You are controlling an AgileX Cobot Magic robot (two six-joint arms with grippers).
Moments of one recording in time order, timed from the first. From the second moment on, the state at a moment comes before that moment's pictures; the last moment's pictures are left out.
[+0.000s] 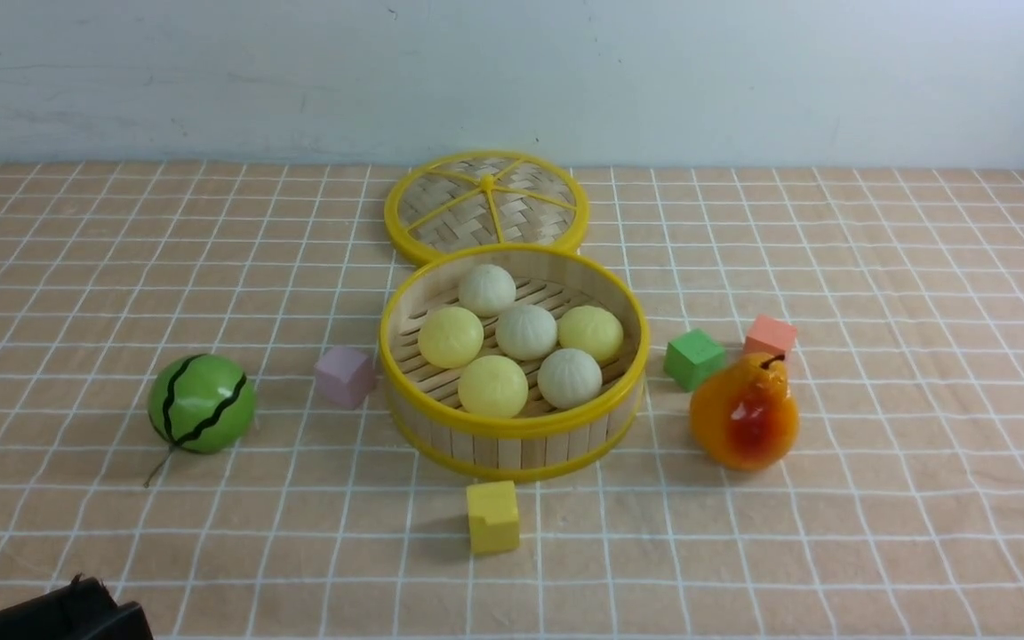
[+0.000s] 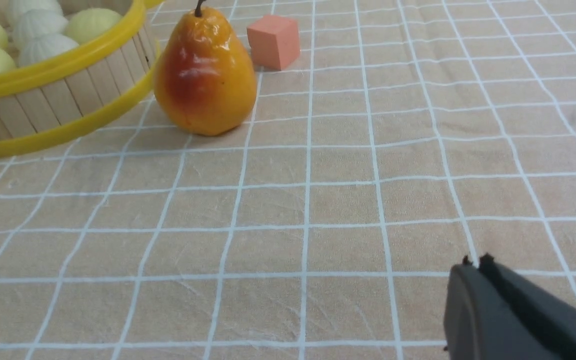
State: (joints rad) right arm 0.03 -0.01 0.02 0.10 0.40 0.00; left arm -0.38 0.21 -0.24 -0.70 0.30 0.42
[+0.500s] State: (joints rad) right arm 0.03 -0.01 0.02 0.10 0.40 0.00; left arm -0.38 0.21 -0.23 -0.69 0.27 0.43
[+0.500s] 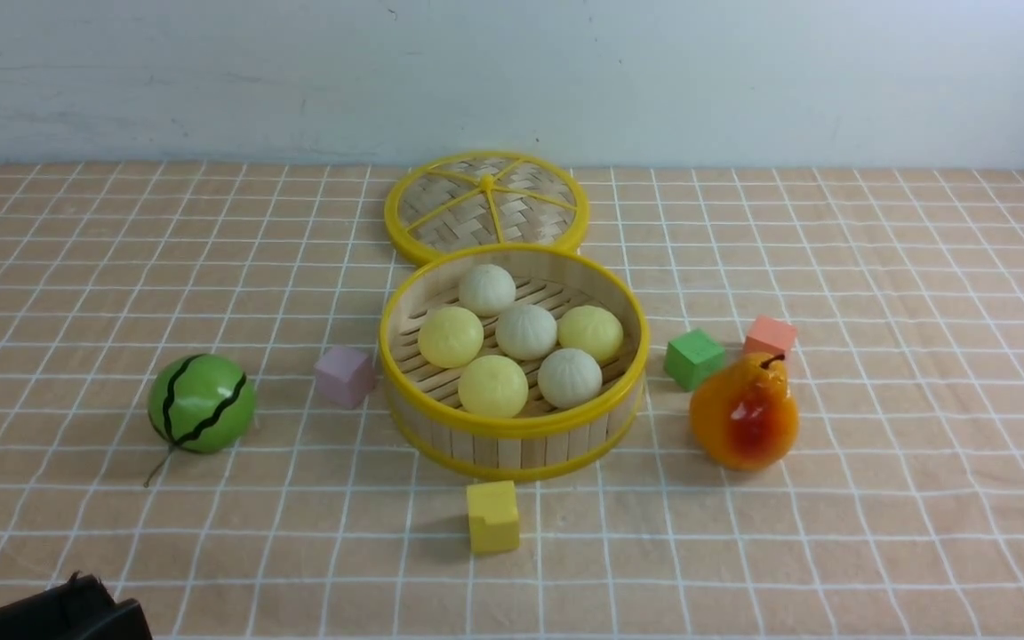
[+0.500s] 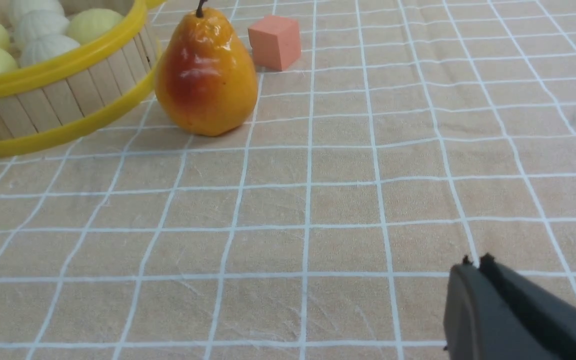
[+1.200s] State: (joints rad) right arm 0.03 -0.01 0.02 0.10 0.40 0.00; left arm -0.05 -0.01 0.03 -0.03 0.35 -0.32
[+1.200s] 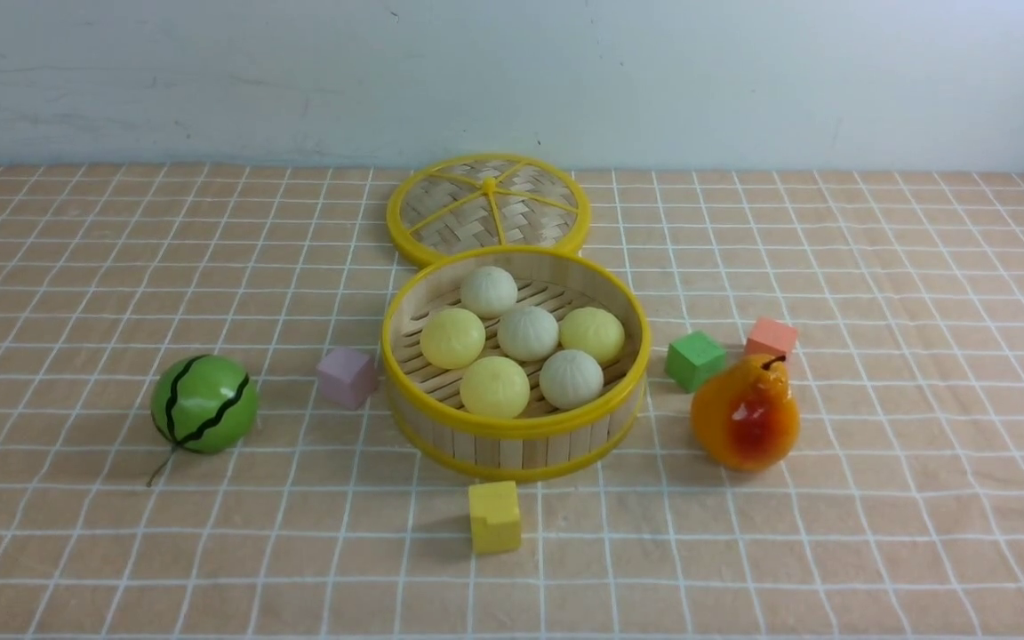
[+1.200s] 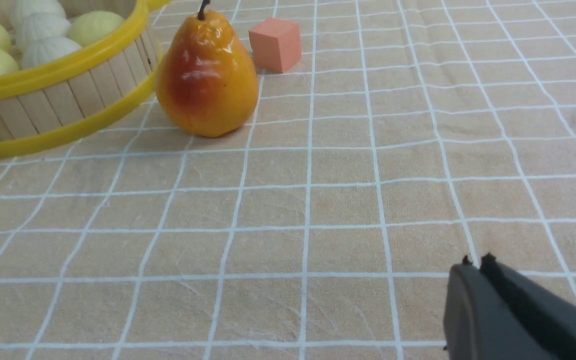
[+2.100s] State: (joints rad) right arm 0.03 -0.01 0.02 0.10 0.40 0.00; left arm -0.05 -0.01 0.03 -0.06 0.37 -0.34
